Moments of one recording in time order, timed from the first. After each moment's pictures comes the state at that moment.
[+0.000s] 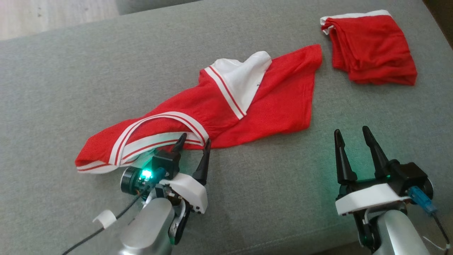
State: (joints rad) left arm -0.44 0.05 -0.62 0.67 -0.42 0.05 -0.16; right arm -0.10 -0.05 0.06 0.28 0.12 0.12 -0.25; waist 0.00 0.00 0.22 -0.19
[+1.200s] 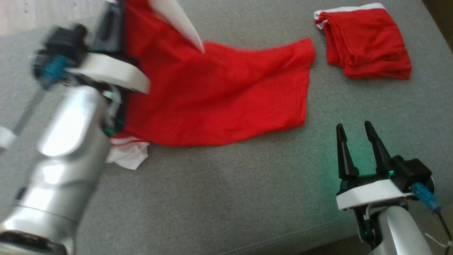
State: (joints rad) left arm -0.85 0.24 -0.51 0.57 -0.57 0.06 -0.19; right arm -0.12 -0.05 0.06 0.27 0.15 0.12 -0.25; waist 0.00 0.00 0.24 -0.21
